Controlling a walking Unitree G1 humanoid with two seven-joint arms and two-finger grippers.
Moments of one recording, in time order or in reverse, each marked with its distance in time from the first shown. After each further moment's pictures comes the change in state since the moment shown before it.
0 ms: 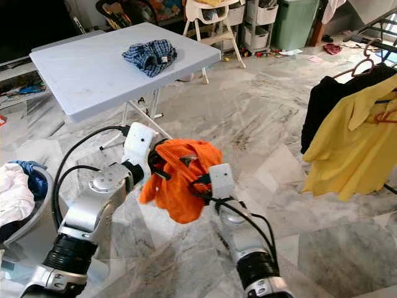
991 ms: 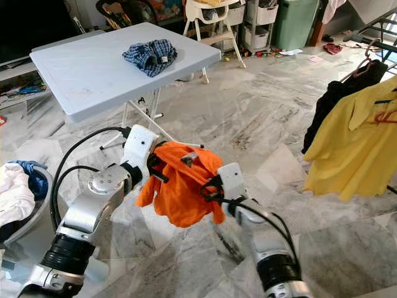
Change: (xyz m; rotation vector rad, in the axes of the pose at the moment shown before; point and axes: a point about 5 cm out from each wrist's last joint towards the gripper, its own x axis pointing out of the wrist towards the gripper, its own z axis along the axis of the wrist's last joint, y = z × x) left arm -0.002 0.003 -0.009 0.060 0.030 -0.009; right arm -0.016 -0.027 0.006 -0.034 -0.049 0.272
